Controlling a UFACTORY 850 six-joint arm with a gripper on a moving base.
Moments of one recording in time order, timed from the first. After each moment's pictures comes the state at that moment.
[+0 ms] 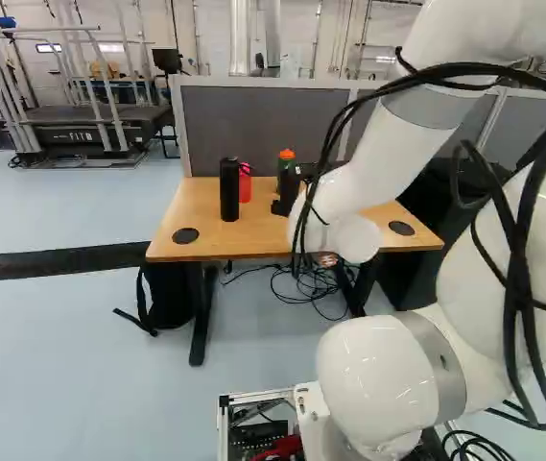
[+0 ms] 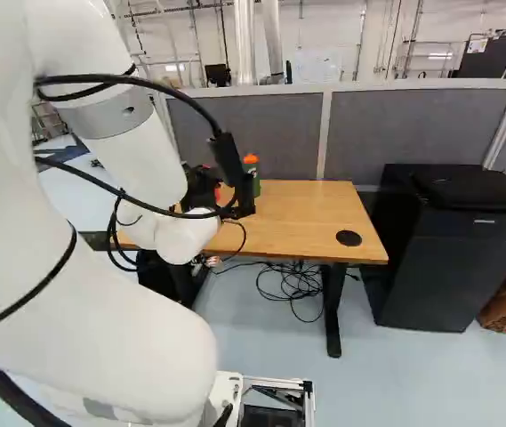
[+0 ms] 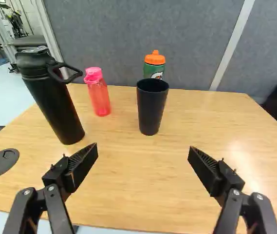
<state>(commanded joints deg) 1.7 7.7 -12.3 0.0 50.0 0.0</state>
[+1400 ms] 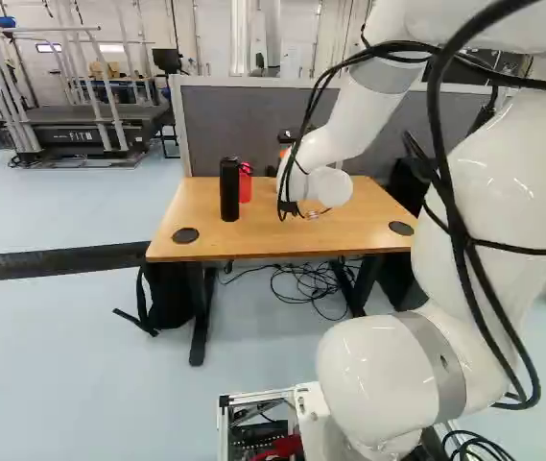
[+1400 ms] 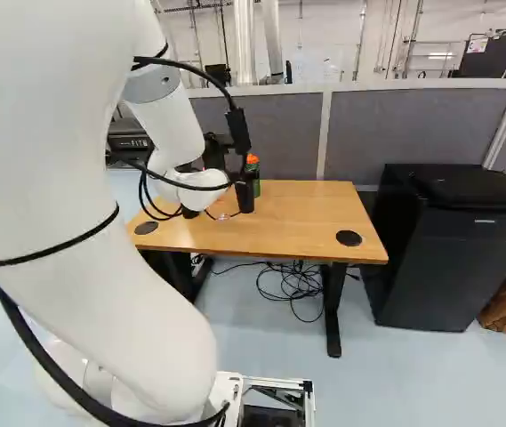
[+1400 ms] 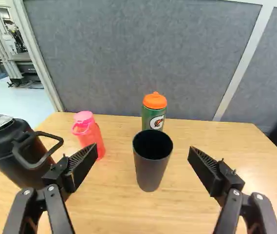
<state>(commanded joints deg) 1.2 -4.4 -32.6 0.0 45.6 0.0</state>
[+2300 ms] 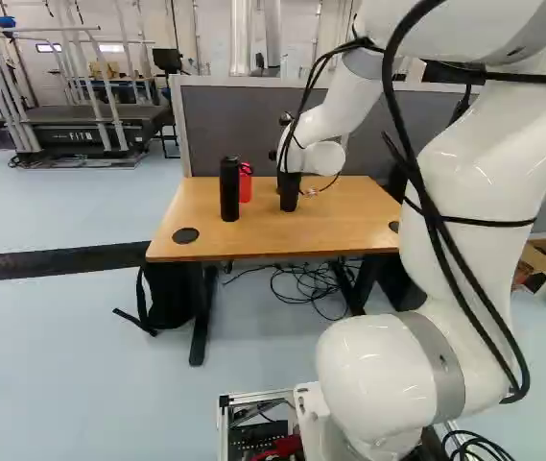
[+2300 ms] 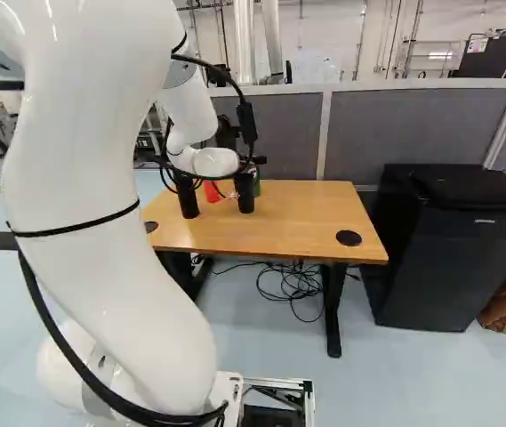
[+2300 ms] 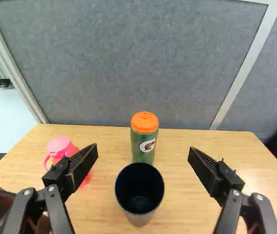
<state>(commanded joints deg) -1.0 -11.6 -46.6 0.0 37.3 0.0</state>
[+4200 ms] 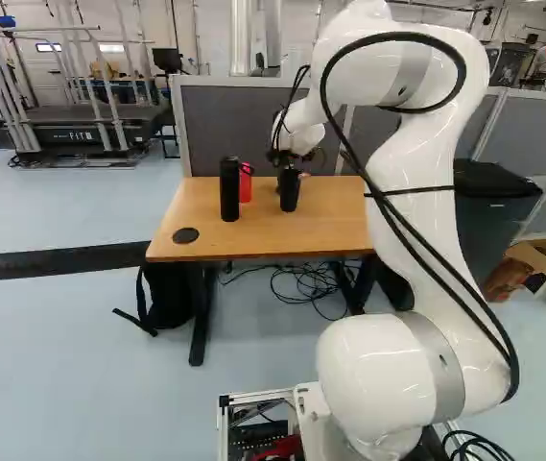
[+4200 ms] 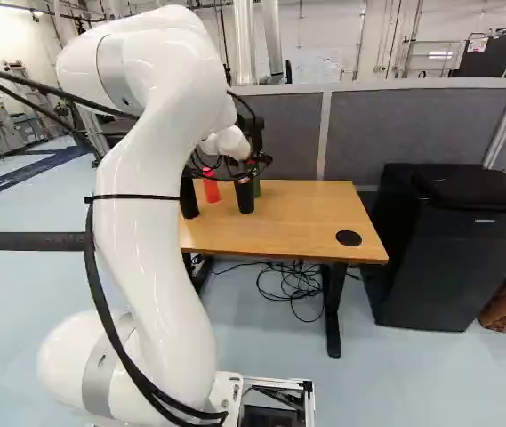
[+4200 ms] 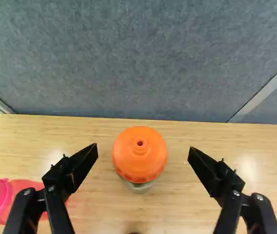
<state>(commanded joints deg) -1.1 -33.0 -76.7 -0.6 12.3 0.0</state>
